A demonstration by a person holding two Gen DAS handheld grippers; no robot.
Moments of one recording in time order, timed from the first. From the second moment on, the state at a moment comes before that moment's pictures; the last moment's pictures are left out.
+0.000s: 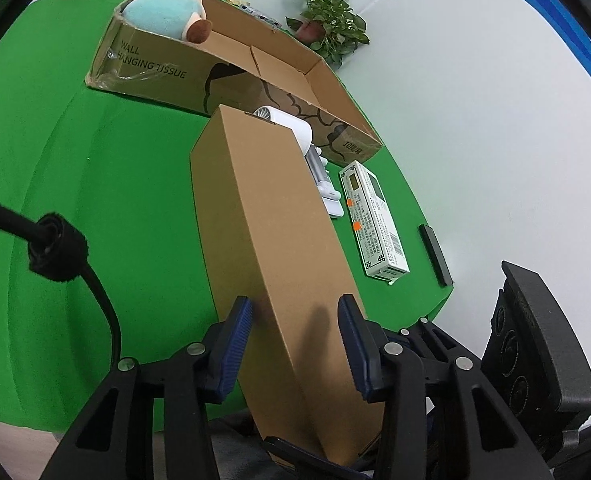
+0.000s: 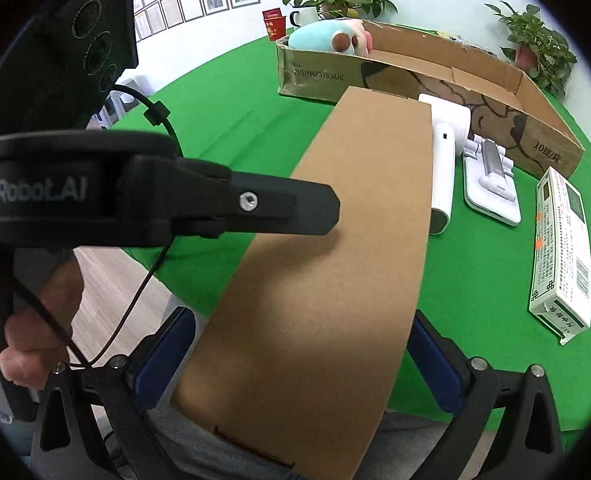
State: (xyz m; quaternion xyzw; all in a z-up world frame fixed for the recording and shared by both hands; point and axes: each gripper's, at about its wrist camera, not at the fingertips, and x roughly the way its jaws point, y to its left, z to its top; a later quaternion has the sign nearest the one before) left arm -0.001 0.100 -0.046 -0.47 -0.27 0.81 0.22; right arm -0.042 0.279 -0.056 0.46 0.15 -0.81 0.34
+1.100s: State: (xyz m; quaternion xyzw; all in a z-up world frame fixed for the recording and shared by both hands) left arm -0.012 0.061 -0.030 -0.48 -0.26 0.83 0.10; right arm -0.082 0.299 -0.051 0.47 -0.12 -0.72 0.50
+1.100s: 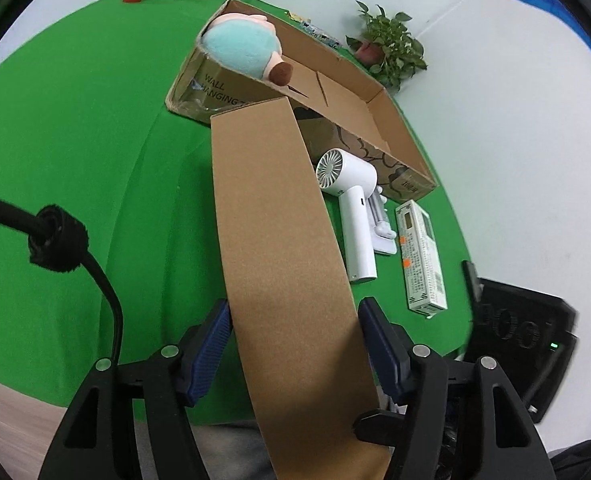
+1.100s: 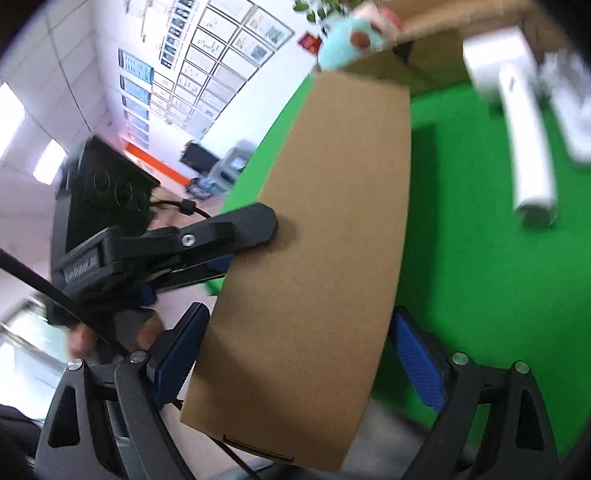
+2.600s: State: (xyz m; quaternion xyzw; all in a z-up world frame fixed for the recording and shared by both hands) left arm 0.016 0.052 -0.042 -0.46 -0.23 0.85 0.09; right arm -0.079 0.288 -0.043 0.44 0.01 -0.80 0.42
